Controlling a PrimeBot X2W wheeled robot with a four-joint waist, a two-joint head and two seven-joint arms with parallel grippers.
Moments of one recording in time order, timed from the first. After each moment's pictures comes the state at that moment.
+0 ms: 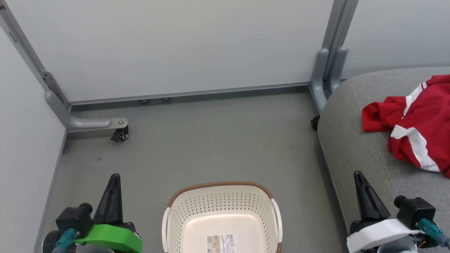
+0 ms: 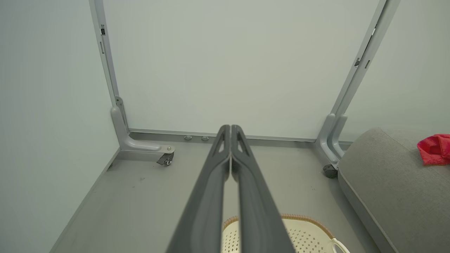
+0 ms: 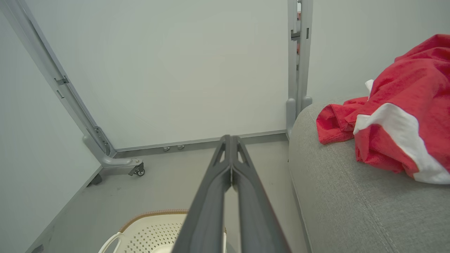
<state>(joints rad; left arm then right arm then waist) -0.02 0.12 -0.09 0.24 -0.31 -0.07 -0.24 0.04 -0.04 -0.02 0.13 0.25 0.13 -0.24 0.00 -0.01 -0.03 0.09</state>
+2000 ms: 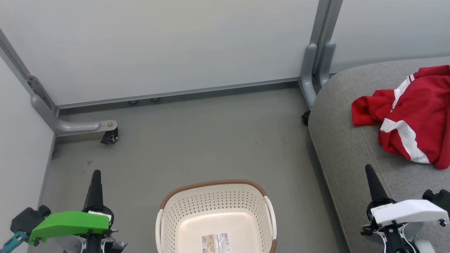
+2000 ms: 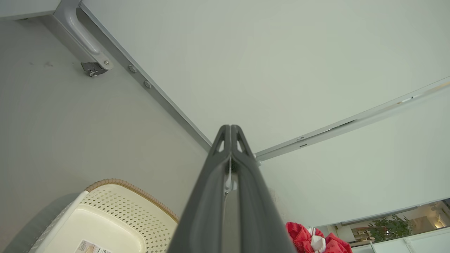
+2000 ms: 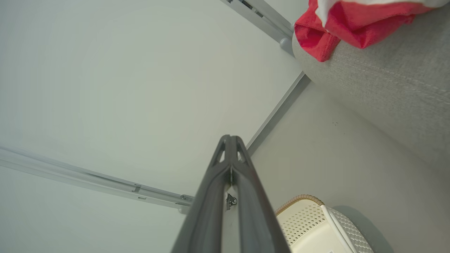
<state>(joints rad) -0.06 0.08 0.04 0.22 -1.14 -0.08 -0.02 -0.05 -0.05 -0.07 0.21 1.13 0.13 -0.02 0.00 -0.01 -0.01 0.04</state>
